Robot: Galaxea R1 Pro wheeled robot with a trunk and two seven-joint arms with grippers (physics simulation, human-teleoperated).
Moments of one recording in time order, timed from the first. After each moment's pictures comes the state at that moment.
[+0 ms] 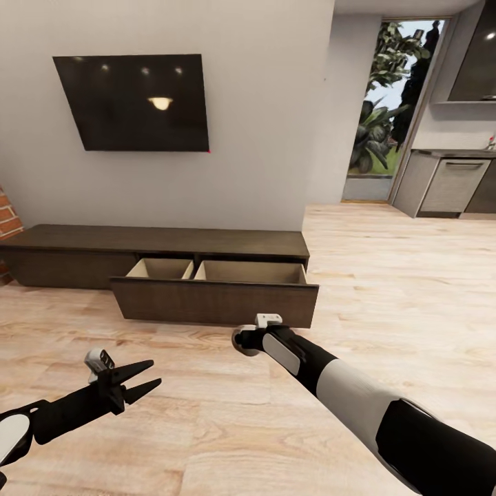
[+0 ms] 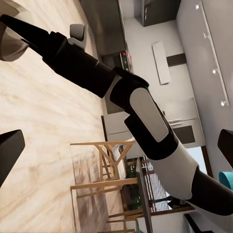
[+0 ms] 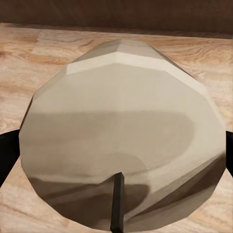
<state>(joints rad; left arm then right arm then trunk) -0.14 0.49 -0.02 -1.50 1.48 0.99 -0.55 -1.00 0.13 0.94 -0.52 -1.09 0.40 -0.29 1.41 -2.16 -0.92</state>
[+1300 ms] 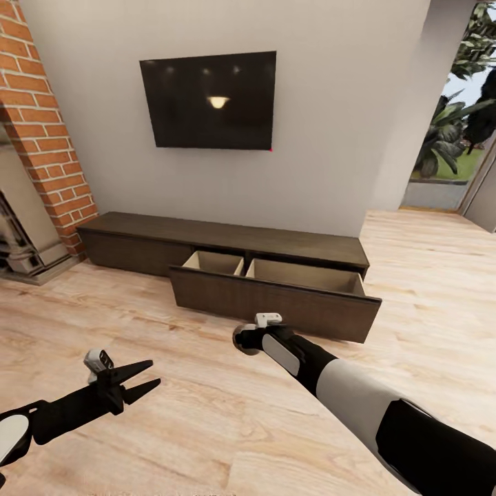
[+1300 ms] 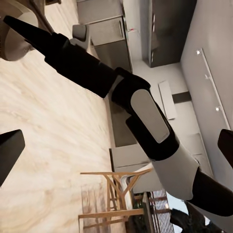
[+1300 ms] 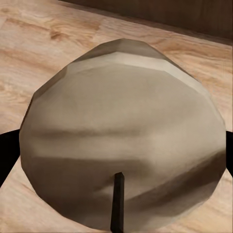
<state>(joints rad) -0.14 0.49 -0.01 -1.50 1.48 0.99 -0.55 -1.00 0.13 0.94 -0.52 -1.06 0.40 -0.29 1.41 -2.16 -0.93</state>
